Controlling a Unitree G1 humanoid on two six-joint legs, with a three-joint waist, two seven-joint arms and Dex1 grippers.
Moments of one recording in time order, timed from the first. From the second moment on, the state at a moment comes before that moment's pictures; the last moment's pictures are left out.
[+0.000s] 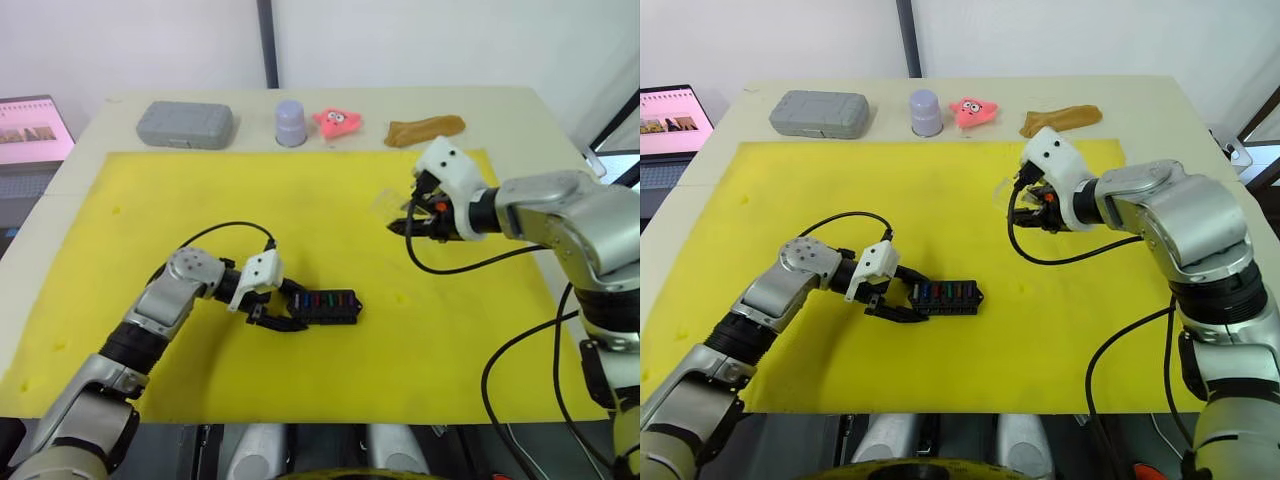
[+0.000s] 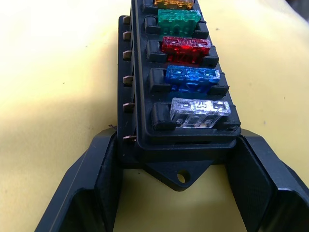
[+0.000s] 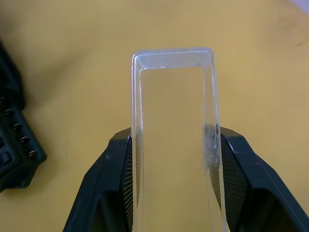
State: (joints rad) left arm -0.53 0.60 -0.38 0.22 -0.25 0.08 -1.39; right arm -0.82 -0.86 0.18 -0.38 0.49 1.32 0.76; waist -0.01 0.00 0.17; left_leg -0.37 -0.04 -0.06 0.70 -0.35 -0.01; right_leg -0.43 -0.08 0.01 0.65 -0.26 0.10
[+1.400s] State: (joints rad) left arm -0.44 0.58 -0.31 0.07 -0.19 0.18 -1.21; right arm -0.96 -0.71 0.53 -0.43 0.54 1.26 0.91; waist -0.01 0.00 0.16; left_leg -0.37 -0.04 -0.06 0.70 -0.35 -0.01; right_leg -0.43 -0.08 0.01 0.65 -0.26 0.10
